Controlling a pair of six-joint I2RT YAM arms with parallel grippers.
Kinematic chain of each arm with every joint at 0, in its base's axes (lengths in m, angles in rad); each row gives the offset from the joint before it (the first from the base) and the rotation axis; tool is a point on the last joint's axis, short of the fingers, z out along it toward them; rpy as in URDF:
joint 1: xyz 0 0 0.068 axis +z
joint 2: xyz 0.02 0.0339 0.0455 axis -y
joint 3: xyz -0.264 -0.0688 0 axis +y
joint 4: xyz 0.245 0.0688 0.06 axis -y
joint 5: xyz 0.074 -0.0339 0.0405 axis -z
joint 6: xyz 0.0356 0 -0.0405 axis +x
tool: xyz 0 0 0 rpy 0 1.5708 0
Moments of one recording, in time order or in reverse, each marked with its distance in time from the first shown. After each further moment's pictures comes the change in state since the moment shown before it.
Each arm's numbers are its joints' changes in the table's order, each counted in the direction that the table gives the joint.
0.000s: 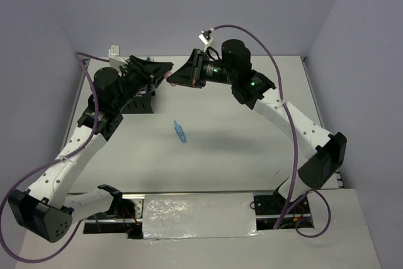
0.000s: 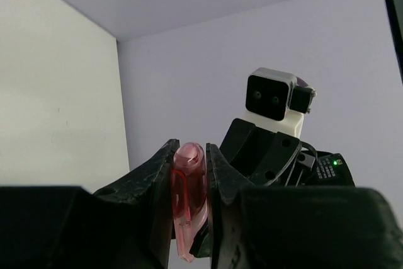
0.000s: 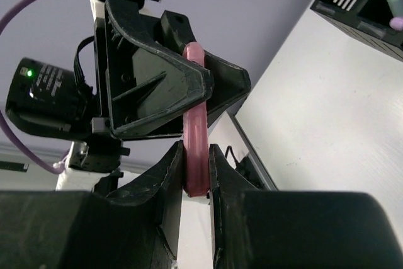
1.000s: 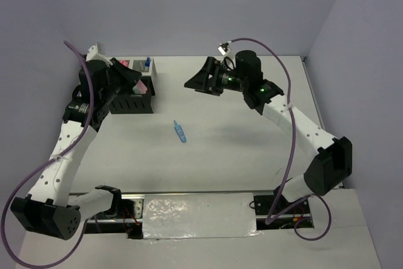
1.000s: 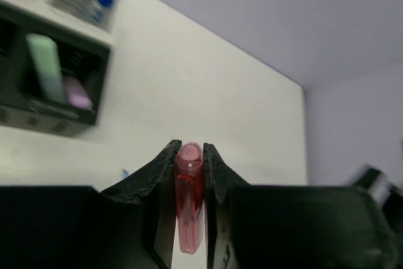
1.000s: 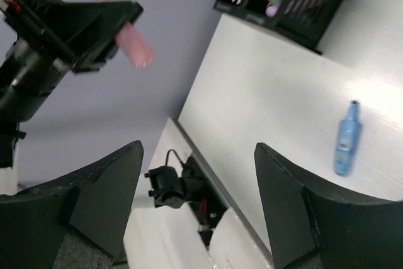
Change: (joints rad) left arm 0.201 -0.002 -0.106 -0.418 -0.187 0.534; right arm -0.131 0.047 0.213 0.024 -0.012 -0.090
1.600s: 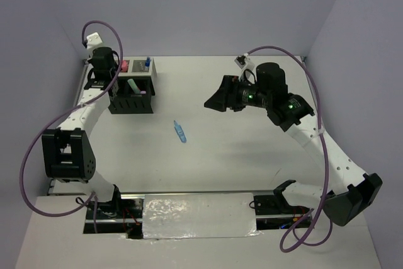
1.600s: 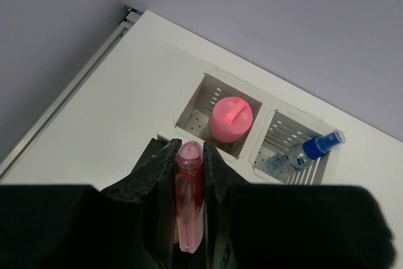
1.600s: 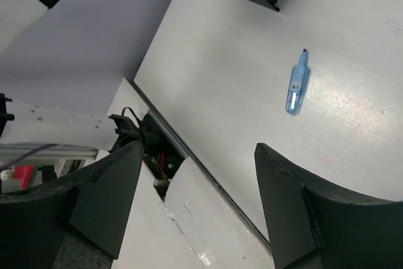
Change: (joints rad) left arm 0.175 -0.456 -0.036 0.422 -0.476 0.467; right arm -0.036 0.303 0.076 -0.356 0.062 -0.268
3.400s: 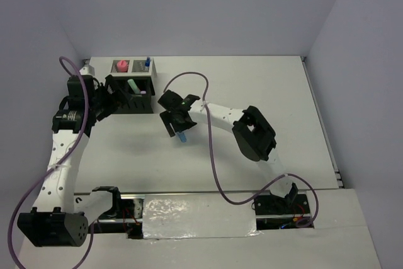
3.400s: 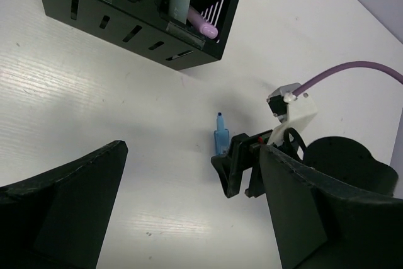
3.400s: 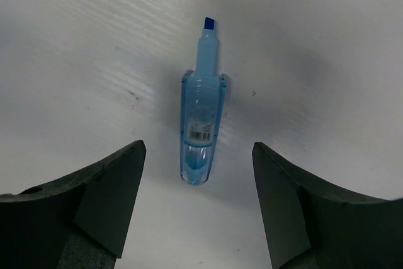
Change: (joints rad) left arm 0.047 0.534 0.139 -0.709 0.533 -0.291; right arm 0.397 -0.996 -0.490 -0.231 0.635 -0.195
